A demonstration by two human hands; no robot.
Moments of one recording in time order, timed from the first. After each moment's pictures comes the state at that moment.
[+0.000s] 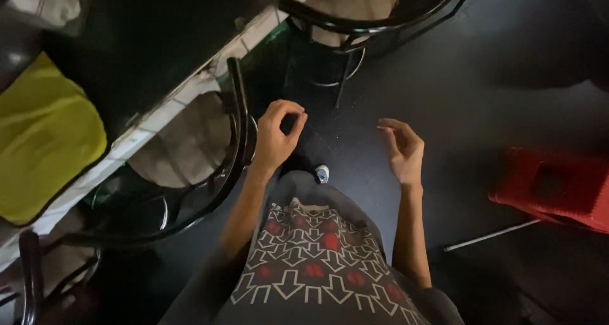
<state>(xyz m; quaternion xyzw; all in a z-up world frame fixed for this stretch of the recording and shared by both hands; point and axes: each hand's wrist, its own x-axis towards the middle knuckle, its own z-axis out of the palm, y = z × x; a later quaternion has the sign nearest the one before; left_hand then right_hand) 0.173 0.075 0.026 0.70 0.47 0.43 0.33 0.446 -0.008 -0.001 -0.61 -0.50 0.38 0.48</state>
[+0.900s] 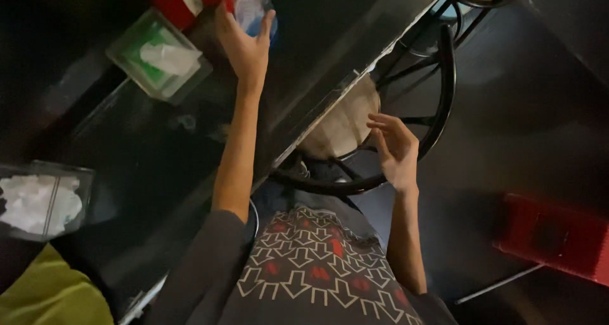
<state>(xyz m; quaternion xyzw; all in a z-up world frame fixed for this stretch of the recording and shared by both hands) 0.234 0.593 -0.099 0.66 0.55 0.52 -0.01 0.485 0.303 0.033 -0.57 -0.52 0.37 0.51</state>
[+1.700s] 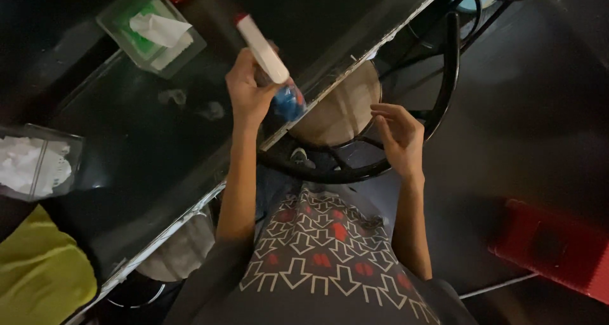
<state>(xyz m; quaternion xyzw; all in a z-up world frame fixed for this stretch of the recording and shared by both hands) 0.244 0.444 0.002 0.66 0.45 0.51 0.33 0.525 0.308 0.016 -0.57 -0.52 0.39 0.50</state>
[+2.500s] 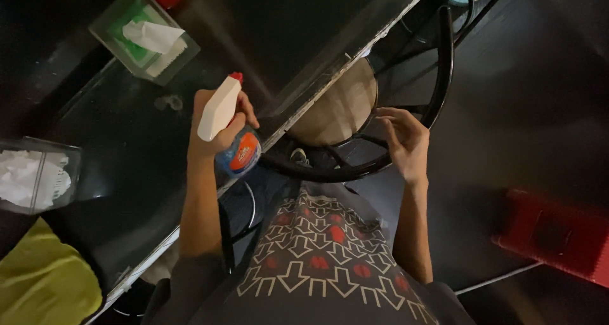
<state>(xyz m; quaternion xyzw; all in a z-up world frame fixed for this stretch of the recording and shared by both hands) 0.190 0.415 0.083 0.69 0.32 0.37 0.53 0.527 0.294 0.023 -0.58 -0.52 0.36 0.51</state>
